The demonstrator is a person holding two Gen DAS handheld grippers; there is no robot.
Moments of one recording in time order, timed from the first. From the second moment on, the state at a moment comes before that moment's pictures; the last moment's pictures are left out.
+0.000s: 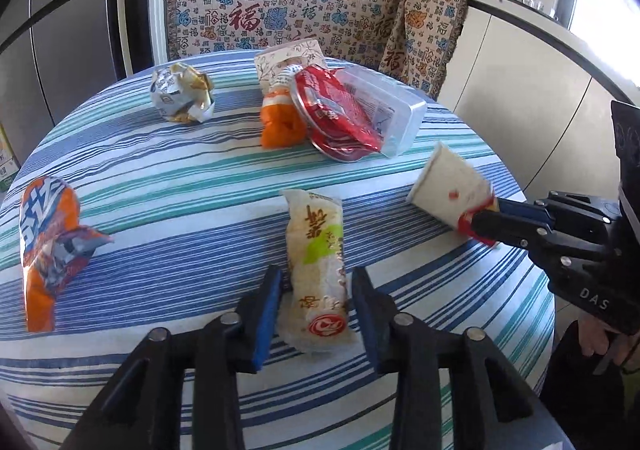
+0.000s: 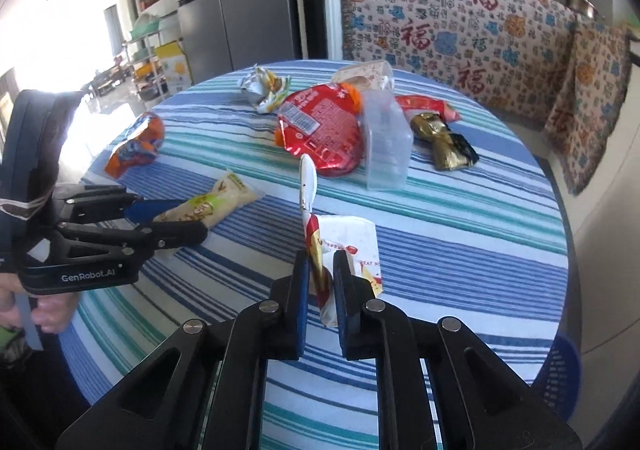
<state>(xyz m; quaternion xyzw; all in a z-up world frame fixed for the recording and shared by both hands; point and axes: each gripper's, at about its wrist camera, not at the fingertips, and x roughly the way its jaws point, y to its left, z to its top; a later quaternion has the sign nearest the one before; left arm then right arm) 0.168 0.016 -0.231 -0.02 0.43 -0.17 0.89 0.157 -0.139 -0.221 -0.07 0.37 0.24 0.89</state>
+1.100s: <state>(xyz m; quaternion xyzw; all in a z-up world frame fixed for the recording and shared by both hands) 0.167 -0.002 -0.209 0.00 0.43 -0.20 0.88 0.155 -0.164 -0.202 0.03 0.39 0.24 0.89</state>
